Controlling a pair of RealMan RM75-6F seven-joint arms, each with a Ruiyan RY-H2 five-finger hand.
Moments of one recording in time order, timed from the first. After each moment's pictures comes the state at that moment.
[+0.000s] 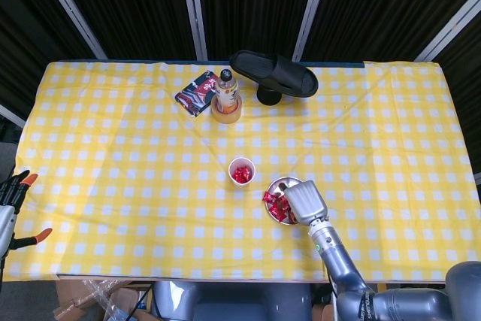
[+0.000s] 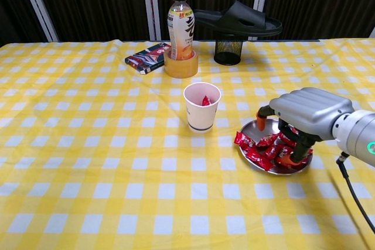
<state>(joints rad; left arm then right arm) -0.07 -1.08 -0.02 -1.62 1.48 1.44 -0.10 0.69 -1.60 0.04 -1.66 -0.92 1.17 -0.80</state>
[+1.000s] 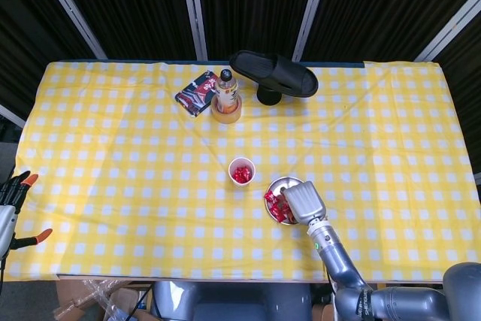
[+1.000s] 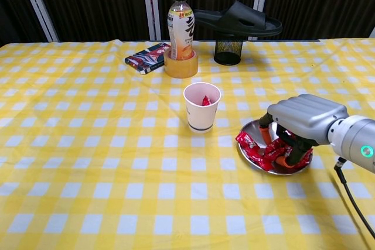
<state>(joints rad) -0.07 -1.08 -0.02 -1.63 1.46 1.42 -0.10 0.68 -1.62 0.05 -1.62 -0.91 1.12 -0.78</state>
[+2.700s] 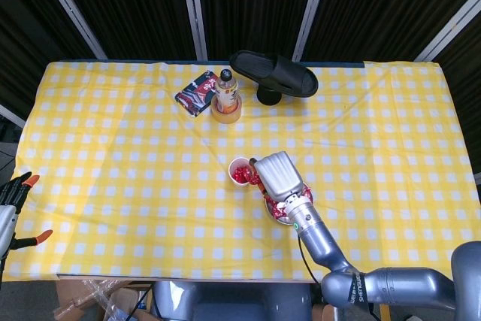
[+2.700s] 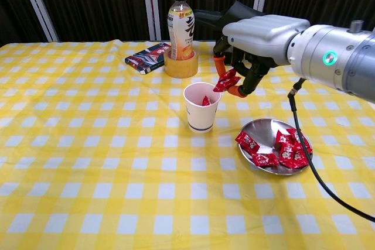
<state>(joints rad) -0.08 -1.06 -0.01 -1.64 1.46 1.39 -0.12 0.86 -1.53 0.26 -1.83 -0.83 1.13 -0.88</state>
